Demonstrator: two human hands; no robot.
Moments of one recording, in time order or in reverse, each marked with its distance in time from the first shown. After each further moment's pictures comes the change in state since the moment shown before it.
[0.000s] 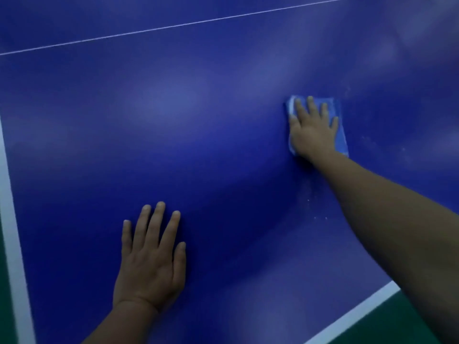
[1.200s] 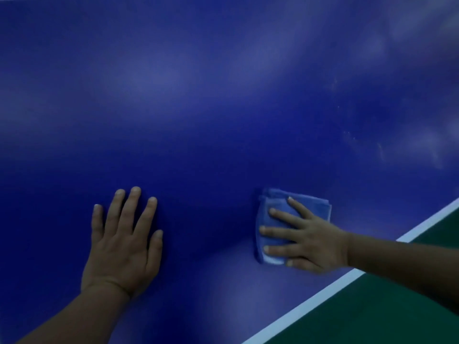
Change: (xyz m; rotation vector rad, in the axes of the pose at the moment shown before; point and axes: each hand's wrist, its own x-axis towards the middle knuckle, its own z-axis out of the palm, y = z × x) left_hand 0.001 0.001 -0.001 0.034 -0.015 0.000; right_hand -0.169 0.116 0.017 -0.306 -0.217 -1.386
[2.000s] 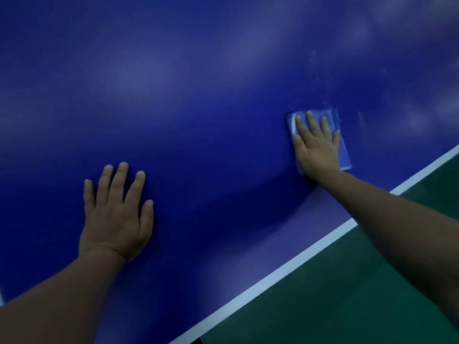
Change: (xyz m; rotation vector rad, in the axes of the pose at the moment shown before) left_hand -0.001 0.003 -0.001 -0.003 -0.019 -0.027; right_hand 0.007 0.061 -0.016 0.239 0.231 1.288
